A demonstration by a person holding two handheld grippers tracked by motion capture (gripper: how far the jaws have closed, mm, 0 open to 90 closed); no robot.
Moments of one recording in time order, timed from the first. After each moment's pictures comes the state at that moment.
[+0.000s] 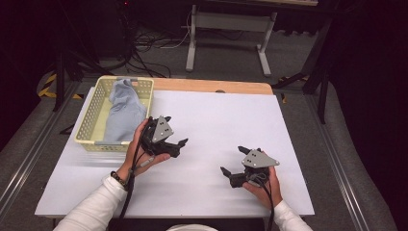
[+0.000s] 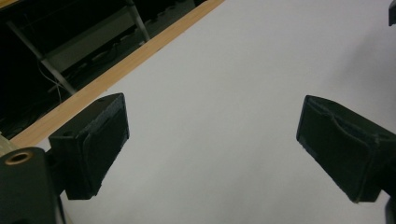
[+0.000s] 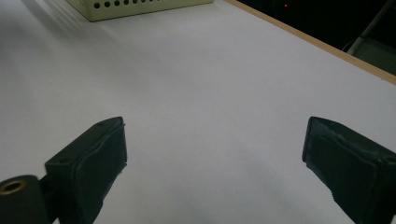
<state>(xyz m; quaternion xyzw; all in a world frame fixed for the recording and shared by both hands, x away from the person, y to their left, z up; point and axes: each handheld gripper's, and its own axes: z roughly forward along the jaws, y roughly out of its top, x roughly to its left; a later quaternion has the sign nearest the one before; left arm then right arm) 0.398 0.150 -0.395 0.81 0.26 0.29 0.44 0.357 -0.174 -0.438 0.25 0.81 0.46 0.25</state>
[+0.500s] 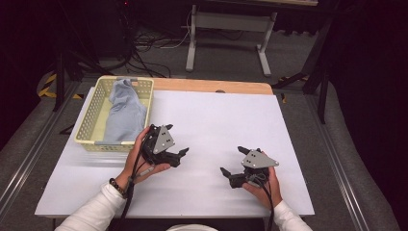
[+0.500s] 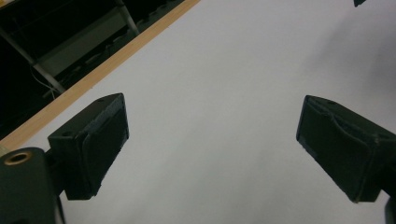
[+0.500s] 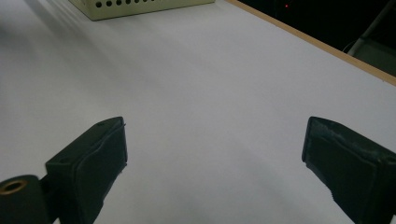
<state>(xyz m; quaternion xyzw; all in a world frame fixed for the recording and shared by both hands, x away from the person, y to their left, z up) 0.377 0.145 -0.403 0.82 0.23 0.29 0.43 0.355 -0.173 -0.437 0.24 0.82 0.46 0.25</state>
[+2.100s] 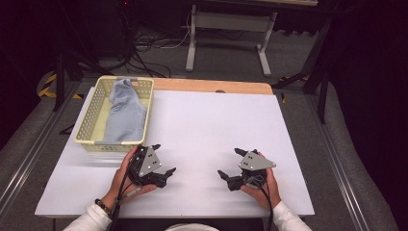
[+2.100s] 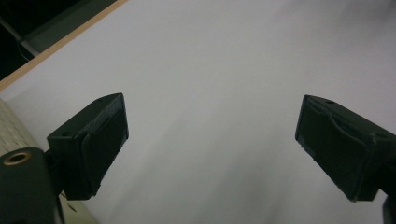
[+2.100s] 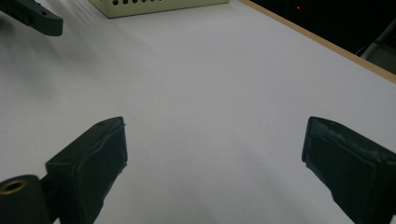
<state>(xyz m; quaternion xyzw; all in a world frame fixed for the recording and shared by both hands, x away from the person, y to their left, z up) 0.336 0.179 -0.444 0.83 0.25 0.27 0.41 0.352 -0.167 -0.439 0.22 0.82 0.46 0.24</state>
